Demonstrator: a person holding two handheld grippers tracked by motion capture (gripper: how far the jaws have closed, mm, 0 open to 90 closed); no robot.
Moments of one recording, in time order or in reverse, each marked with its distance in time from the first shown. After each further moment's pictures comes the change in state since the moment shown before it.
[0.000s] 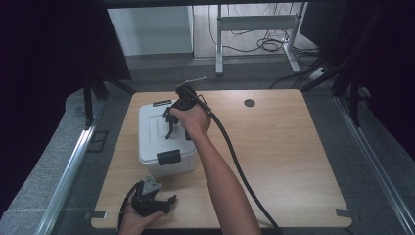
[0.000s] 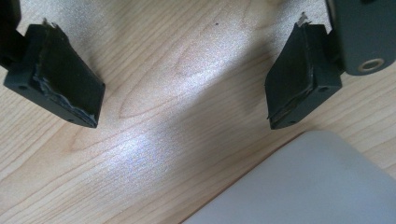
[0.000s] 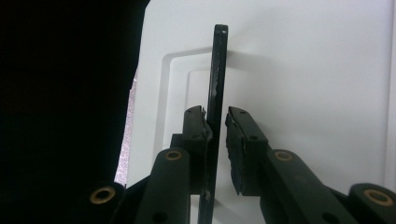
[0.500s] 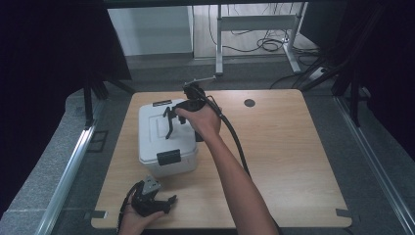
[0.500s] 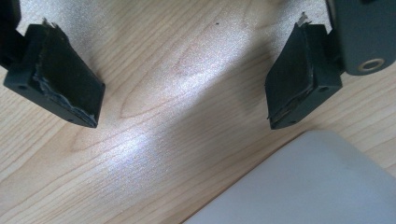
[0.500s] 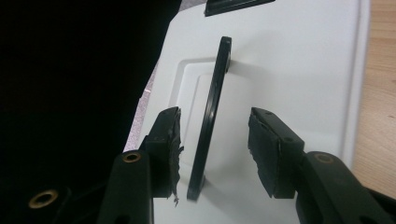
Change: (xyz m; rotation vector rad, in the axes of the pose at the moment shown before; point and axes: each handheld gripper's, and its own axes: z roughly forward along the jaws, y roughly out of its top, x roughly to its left) left arm 0.000 0.000 0.000 0.000 -0.003 0.003; right arm -0.011 -0.015 -0.032 -0.099 0.077 -0.116
